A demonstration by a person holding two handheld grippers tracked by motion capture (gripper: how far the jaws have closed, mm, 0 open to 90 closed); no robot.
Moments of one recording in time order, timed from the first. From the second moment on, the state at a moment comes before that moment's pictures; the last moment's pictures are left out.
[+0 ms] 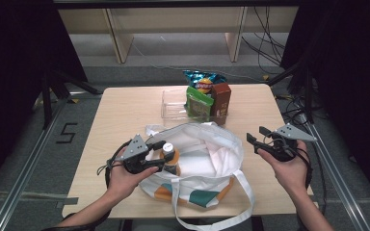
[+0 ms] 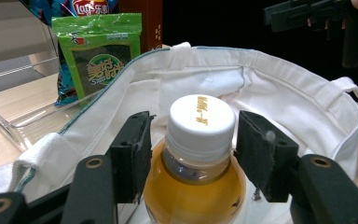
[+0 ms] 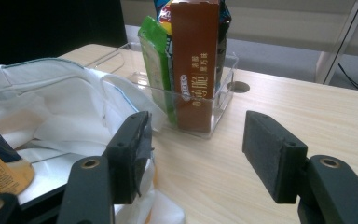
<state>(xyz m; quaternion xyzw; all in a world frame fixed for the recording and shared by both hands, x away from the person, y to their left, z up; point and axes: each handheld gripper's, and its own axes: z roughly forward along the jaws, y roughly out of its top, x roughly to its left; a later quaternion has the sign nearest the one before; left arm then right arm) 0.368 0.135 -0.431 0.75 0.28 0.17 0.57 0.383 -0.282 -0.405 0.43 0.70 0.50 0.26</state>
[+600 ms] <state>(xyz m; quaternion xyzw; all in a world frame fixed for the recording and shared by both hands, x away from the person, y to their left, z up) 0.367 0.135 -0.427 0.75 0.27 0.18 0.57 0.384 -0.284 -0.407 0.43 0.70 0.50 0.26</state>
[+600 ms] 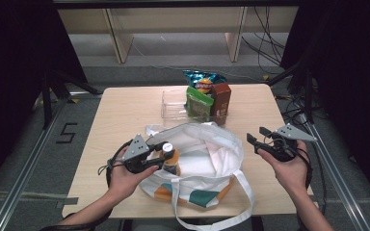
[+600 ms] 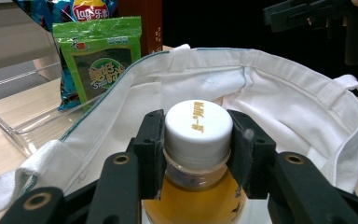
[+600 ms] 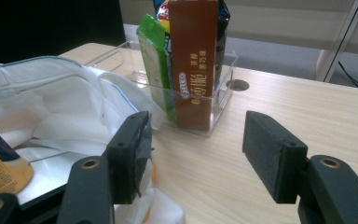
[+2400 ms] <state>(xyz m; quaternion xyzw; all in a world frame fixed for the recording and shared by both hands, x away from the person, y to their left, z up) 0.379 0.137 -0.366 0.72 0.29 0.19 0.61 0.382 -0.284 -0.411 0.44 0.69 0.51 0.26</state>
